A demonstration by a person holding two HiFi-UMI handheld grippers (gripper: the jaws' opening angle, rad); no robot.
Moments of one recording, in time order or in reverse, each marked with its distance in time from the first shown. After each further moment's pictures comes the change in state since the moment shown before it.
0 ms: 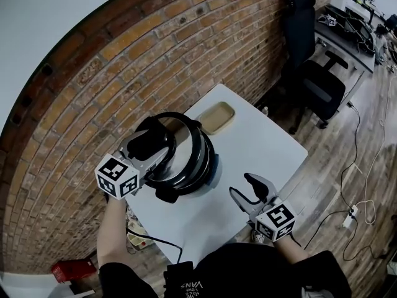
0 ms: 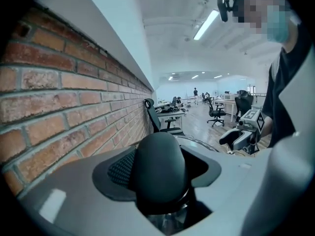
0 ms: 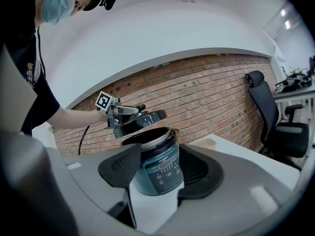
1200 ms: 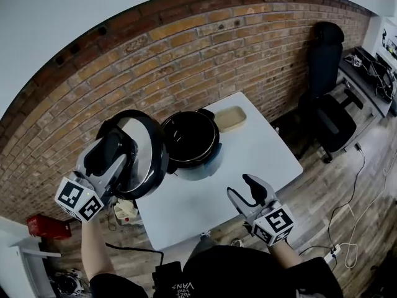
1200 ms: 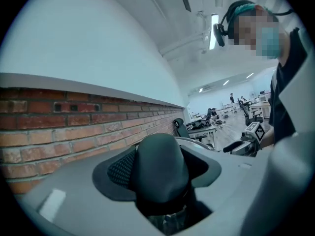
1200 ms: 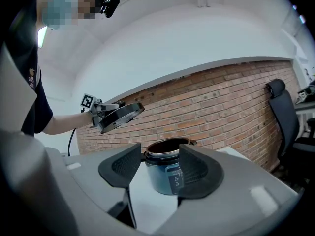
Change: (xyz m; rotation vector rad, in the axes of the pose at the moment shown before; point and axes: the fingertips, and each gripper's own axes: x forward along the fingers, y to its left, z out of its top) left arm -0.229 -0.076 0.049 -0.049 -0.201 0.492; right arm -0.063 0.045 0.033 -0.115 -0.045 0.228
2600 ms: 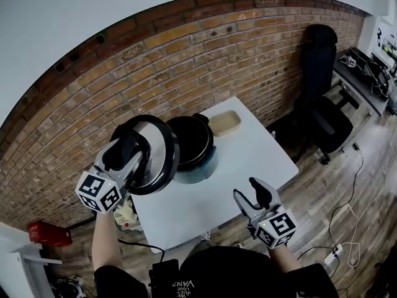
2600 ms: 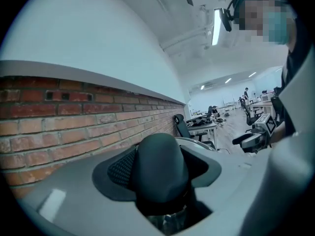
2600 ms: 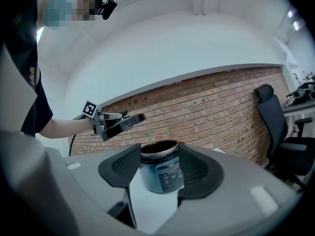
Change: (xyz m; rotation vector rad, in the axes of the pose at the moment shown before) left arm 0.048 -0.019 -0.035 -0.007 0.028 -0.010; right arm -0.034 -0.021 0.003 0.010 -0.044 -0.094
